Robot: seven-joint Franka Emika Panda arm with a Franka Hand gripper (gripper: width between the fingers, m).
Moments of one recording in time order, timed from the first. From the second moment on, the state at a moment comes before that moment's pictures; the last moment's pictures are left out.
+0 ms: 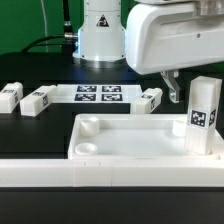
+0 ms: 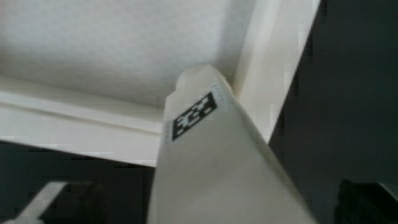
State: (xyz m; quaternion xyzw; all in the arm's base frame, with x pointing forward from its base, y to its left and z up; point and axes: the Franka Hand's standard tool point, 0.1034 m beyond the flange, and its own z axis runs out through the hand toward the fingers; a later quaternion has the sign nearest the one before) arm 0.639 0.103 0.111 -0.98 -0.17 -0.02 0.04
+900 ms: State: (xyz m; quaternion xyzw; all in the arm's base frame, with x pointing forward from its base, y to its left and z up) arm 0.640 0.102 0.107 -0.95 -0.32 -0.03 0.02
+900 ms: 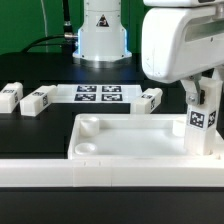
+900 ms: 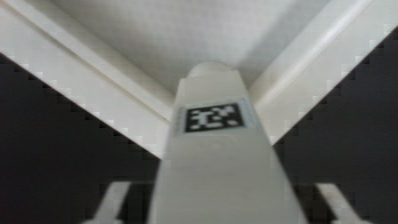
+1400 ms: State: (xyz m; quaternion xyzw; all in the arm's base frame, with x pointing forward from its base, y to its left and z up) arm 0.640 0.102 0.107 -0.99 -0.17 -0.03 0.03
